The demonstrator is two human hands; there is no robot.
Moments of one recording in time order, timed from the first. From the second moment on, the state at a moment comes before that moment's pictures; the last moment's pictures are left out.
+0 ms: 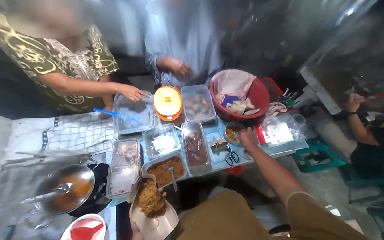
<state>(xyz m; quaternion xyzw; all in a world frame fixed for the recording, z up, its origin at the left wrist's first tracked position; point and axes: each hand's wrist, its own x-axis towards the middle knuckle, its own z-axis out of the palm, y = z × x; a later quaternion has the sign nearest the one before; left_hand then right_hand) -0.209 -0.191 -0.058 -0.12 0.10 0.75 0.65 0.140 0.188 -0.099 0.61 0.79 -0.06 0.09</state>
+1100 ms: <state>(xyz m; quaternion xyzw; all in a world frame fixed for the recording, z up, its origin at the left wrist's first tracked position) -0.020 0.068 -0.059 -0.12 0.40 0.76 0.49 0.177 0.203 -0.042 0.50 0.78 -0.33 -0.19</state>
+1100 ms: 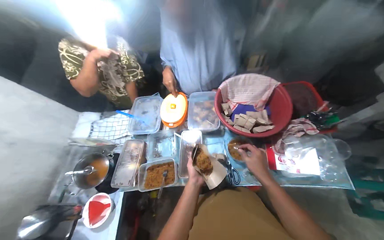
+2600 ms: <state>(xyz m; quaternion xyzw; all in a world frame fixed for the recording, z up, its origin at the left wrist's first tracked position) -0.175 -0.092 -0.037 -0.20 0.39 0.84 0.33 -0.238 0.330 -0.055 0.34 0.90 -0.25 0.00</state>
